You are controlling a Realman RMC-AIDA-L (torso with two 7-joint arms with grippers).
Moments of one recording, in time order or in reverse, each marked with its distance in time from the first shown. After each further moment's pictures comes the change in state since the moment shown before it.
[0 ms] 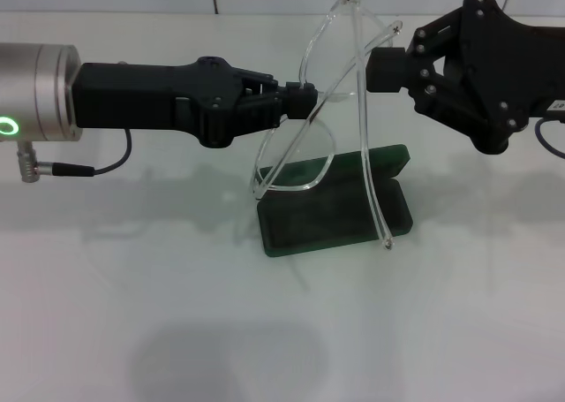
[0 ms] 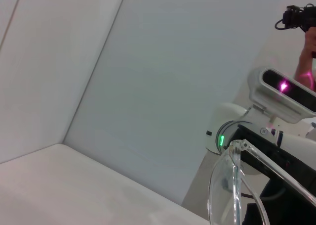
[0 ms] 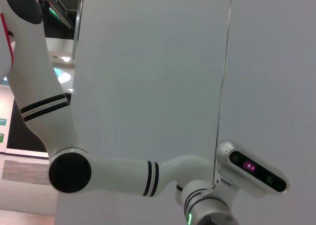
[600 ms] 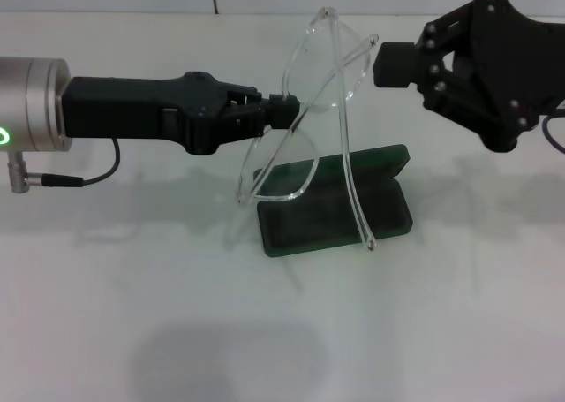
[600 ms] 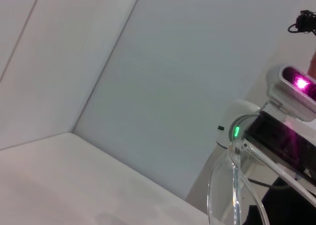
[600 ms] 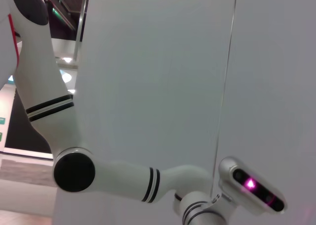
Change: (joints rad) left arm -0.005 0.033 0.001 -0.088 0.000 -0.003 0.011; right arm -0.007 0.000 0.014 -0.006 0.008 -0.014 -0.022
